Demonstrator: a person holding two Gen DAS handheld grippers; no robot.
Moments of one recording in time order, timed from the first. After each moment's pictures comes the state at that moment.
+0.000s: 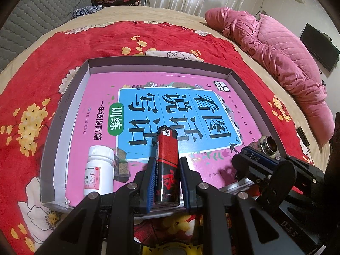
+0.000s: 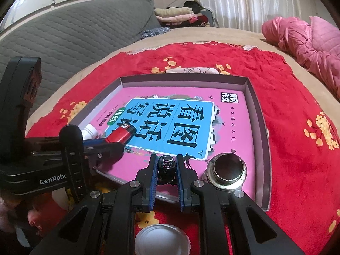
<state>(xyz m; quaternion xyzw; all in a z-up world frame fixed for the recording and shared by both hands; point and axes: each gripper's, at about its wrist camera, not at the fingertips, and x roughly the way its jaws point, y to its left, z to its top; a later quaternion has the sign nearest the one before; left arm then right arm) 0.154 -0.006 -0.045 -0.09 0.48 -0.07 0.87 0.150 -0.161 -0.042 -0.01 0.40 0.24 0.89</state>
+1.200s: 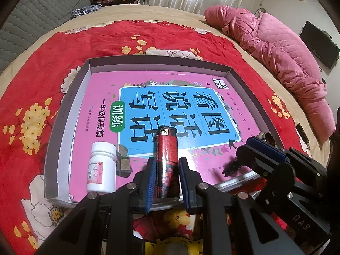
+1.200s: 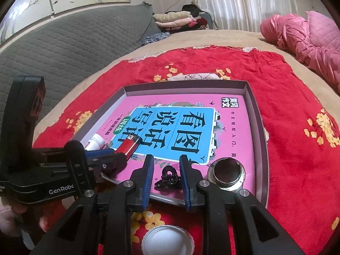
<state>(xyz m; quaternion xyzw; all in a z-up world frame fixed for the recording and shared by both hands) 0.149 -0.006 -0.043 -0.08 0.49 -0.07 0.87 0.146 -0.166 -0.031 0.02 0.38 0.24 0.89</state>
